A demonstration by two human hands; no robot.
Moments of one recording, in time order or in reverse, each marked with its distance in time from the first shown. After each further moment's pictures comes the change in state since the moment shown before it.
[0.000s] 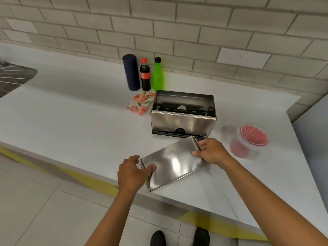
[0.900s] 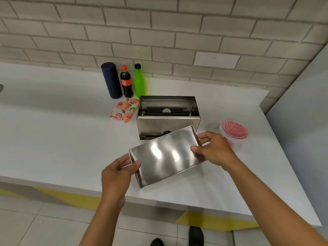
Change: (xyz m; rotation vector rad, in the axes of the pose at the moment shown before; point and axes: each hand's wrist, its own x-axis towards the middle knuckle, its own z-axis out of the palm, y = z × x) left_hand -0.007 0.013 -0.035 -0.749 -0.133 -0.053; right_hand -0.048 0.001 -0.028 0.195 0.280 -0.057
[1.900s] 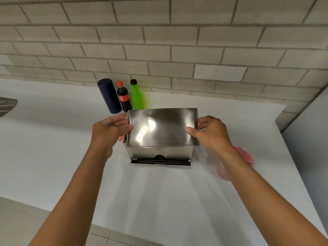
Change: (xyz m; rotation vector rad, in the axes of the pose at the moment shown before) left_hand 0.121 0.153 0.084 0.021 -0.022 0.224; right_hand 0.128 -0.044 -0.045 0.049 0.118 -0.109
